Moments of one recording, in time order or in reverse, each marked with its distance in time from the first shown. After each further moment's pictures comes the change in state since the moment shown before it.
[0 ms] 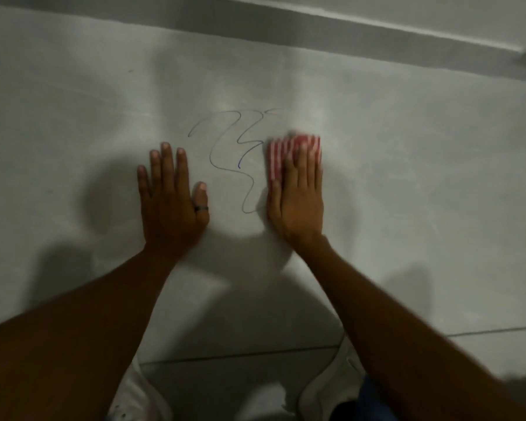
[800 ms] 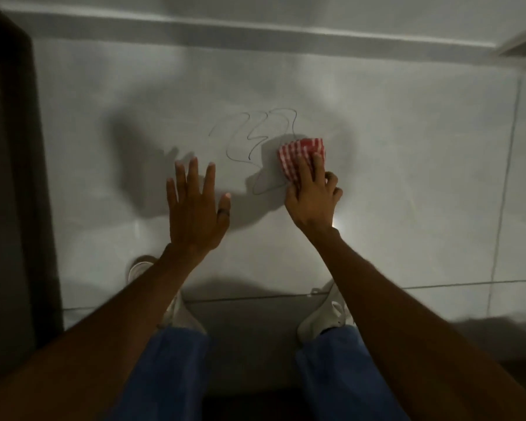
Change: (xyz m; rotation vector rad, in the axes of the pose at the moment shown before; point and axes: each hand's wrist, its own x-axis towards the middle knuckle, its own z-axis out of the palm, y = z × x) left_hand -0.015 0.033 -0.151 -0.074 -0.436 0.011; right_hand -0.024 -0.023 -0.093 0.094 -0.286 0.316
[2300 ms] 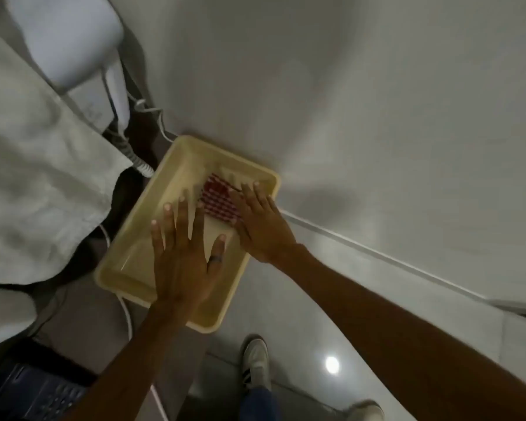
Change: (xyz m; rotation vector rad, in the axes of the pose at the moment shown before) left_hand -0.133 -0.249 -0.484 0.015 0.475 -0.358; right_hand -0.127 -0.610 -0.210 -0.215 -0.181 -0.969
